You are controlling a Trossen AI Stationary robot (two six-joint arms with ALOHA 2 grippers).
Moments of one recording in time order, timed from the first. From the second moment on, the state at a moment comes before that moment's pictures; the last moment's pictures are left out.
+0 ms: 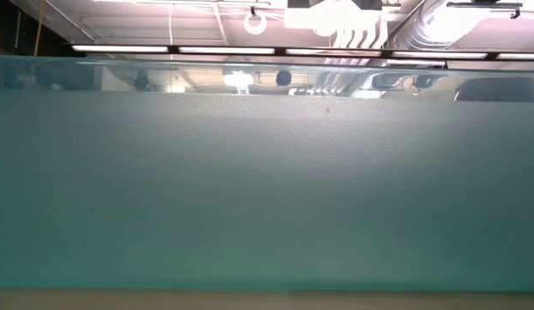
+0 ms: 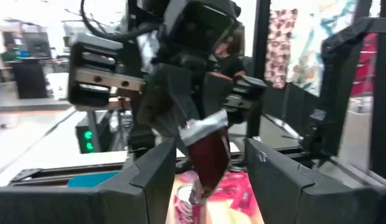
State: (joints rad) left arm -0.30 1.20 0.81 0.46 -0.14 0.03; right arm 0.25 1.53 1.46 -0.31 0.06 -0.26
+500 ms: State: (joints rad) left arm -0.26 1.23 0.81 0.47 -0.08 -0.03; right arm 0.25 1.53 1.46 -0.31 0.06 -0.21
